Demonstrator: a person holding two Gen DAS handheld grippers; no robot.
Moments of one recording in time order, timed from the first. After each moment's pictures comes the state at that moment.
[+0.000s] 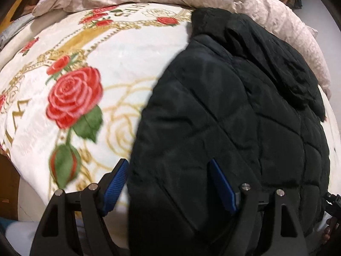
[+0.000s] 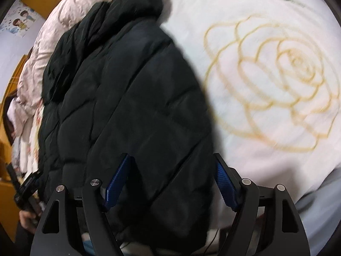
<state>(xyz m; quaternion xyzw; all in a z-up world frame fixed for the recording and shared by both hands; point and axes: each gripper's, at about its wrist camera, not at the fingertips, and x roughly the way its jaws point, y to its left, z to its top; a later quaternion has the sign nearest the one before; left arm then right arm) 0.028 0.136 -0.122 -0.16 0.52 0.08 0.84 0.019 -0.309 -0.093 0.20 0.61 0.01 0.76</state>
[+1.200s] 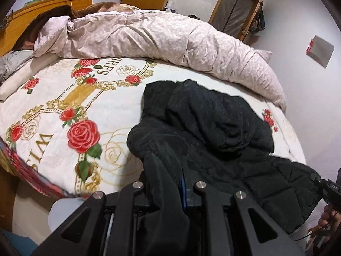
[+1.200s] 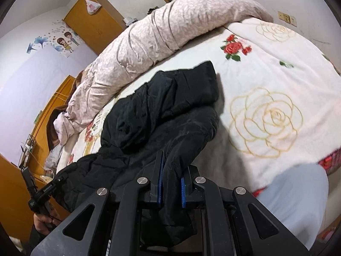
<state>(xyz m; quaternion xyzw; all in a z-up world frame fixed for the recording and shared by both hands) -0.048 0.110 0.041 -0.17 0.40 0.00 0.90 -0.034 -0.310 0.081 0.23 0.45 0.08 0.86</state>
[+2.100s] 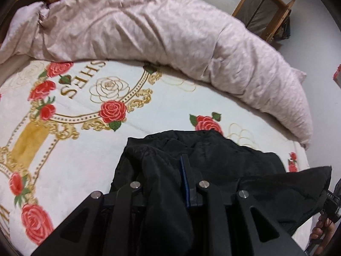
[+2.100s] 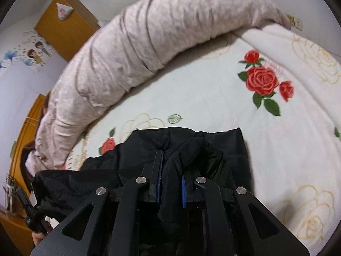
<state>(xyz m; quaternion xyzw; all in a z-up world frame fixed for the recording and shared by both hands) 0.234 0.146 -0.017 -0.21 0.43 0.04 0.88 0.255 -0.314 0.005 0.23 0.49 0.01 0.84</state>
